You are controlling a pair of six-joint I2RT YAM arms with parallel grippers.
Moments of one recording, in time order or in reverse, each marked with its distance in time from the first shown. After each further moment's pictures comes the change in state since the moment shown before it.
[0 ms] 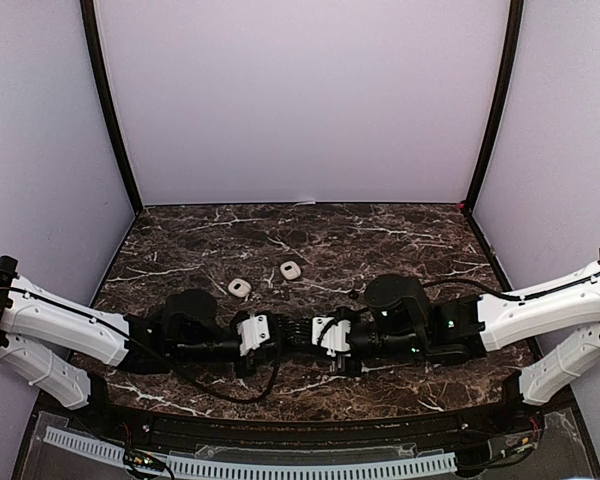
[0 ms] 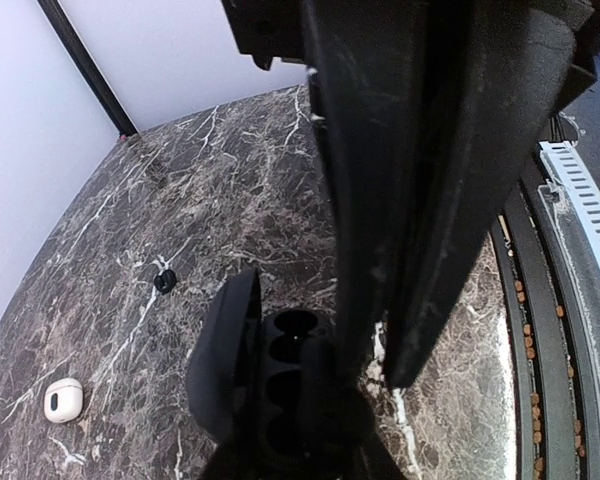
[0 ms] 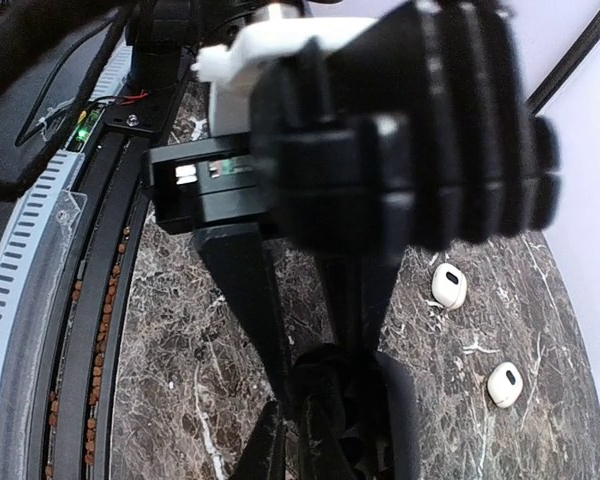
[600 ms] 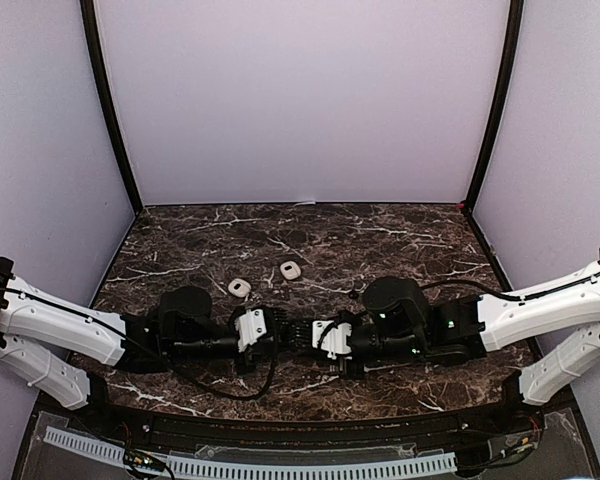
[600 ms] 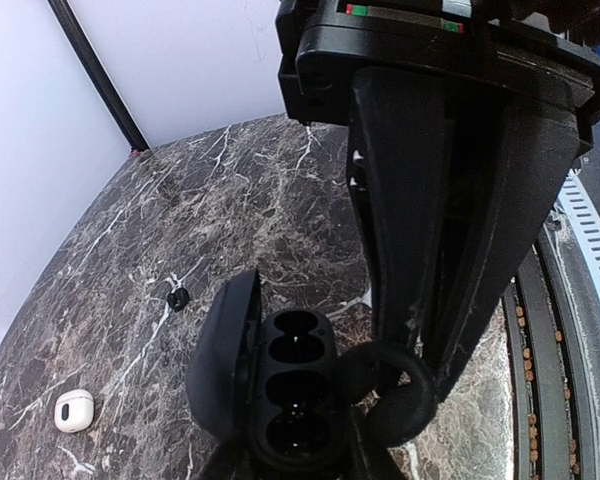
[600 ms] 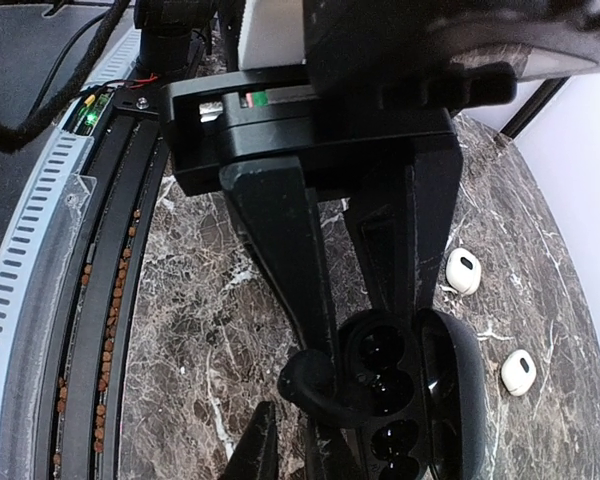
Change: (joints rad) left arm 0.001 -0.024 0.000 0.028 -0.002 -0.019; right arm 0.002 0.000 0.000 -0.045 -0.010 0.011
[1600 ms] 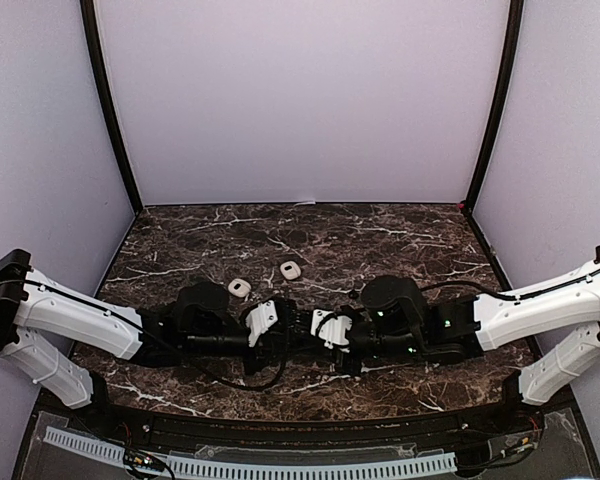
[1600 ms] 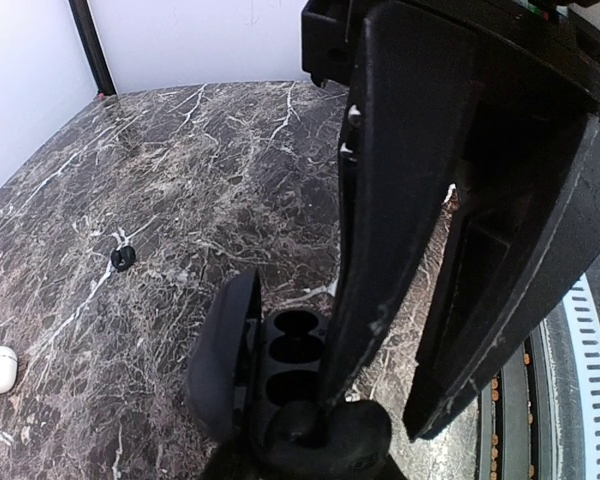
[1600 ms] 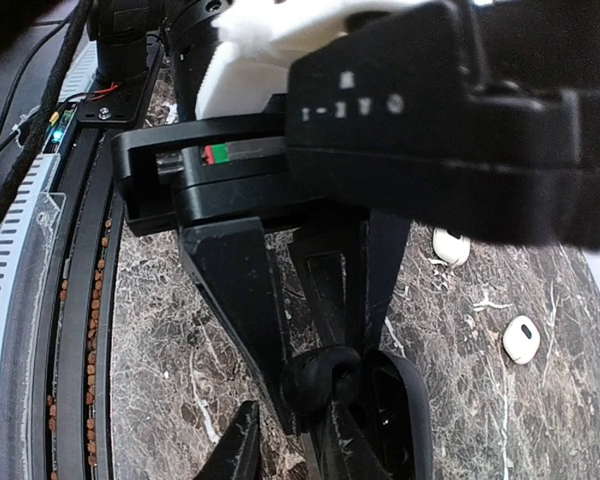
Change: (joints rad) left arm 0.047 0.113 0.056 -0.026 0.105 -0.192; right arm -0.024 0.019 -0.006 0.030 0.048 0.097
